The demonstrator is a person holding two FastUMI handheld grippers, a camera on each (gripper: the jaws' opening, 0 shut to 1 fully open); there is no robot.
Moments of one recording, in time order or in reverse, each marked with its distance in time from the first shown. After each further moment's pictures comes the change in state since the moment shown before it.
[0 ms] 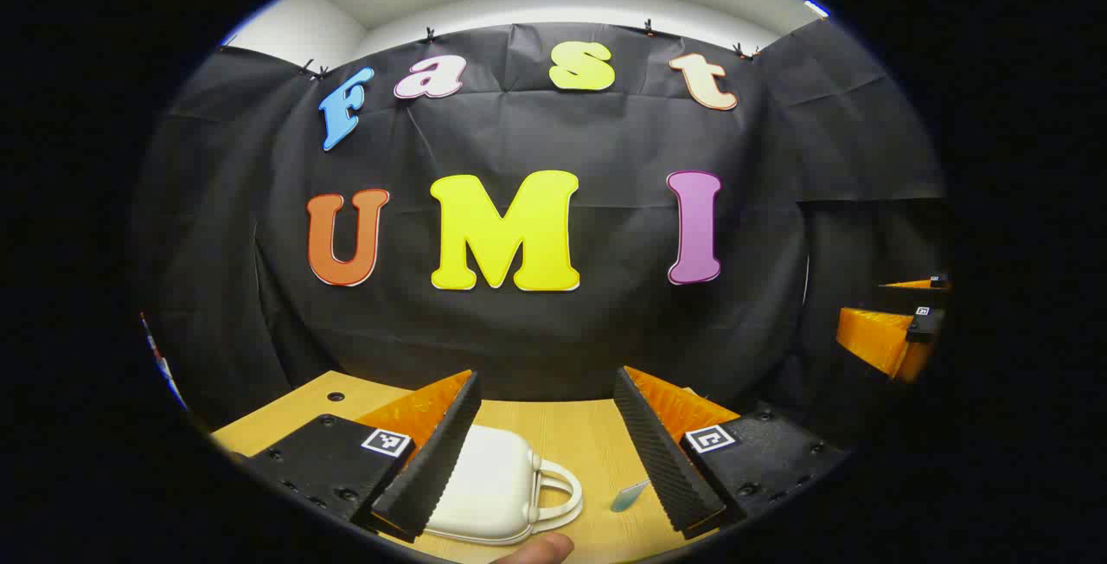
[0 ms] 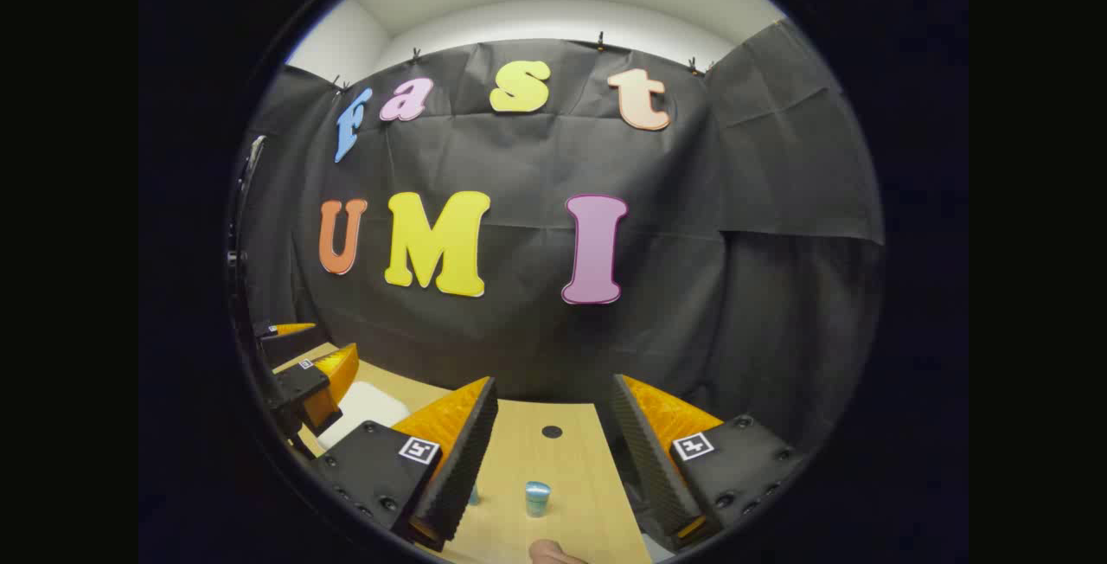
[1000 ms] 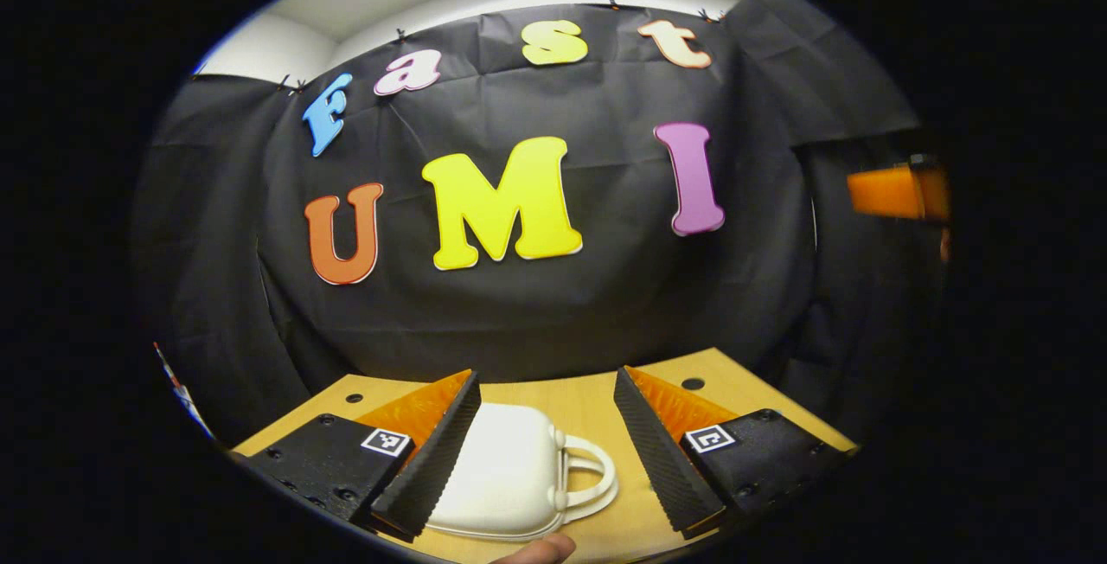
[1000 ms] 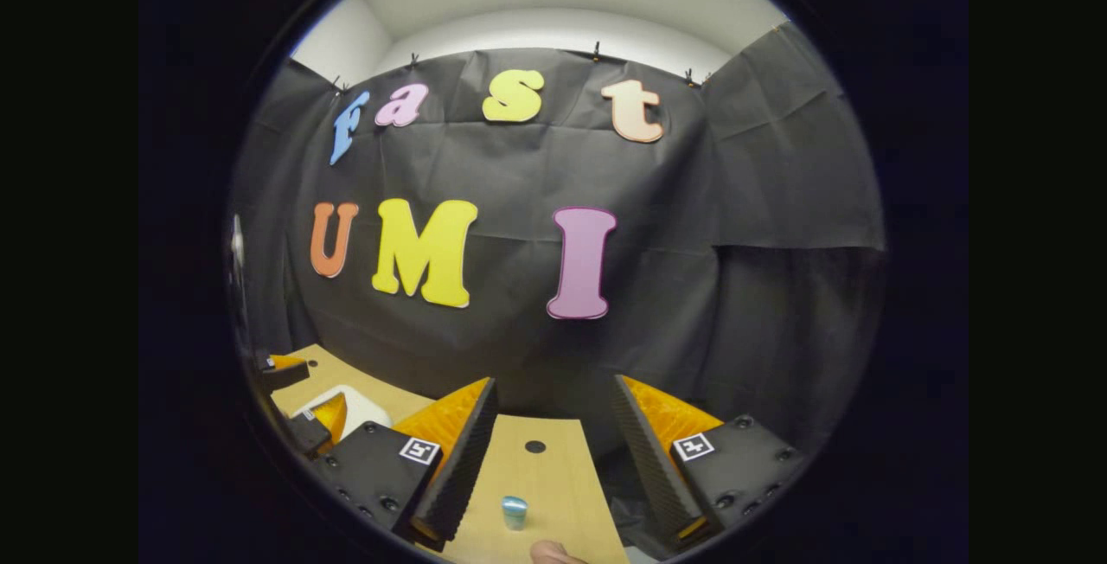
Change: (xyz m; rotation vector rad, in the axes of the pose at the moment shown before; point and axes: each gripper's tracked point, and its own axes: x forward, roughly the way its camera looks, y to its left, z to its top) left arm 0.010 0.007 -0.089 0.176 0.076 0.032; right arm 0.014 -0.033 0.005 -0.010 -0.039 -0.037
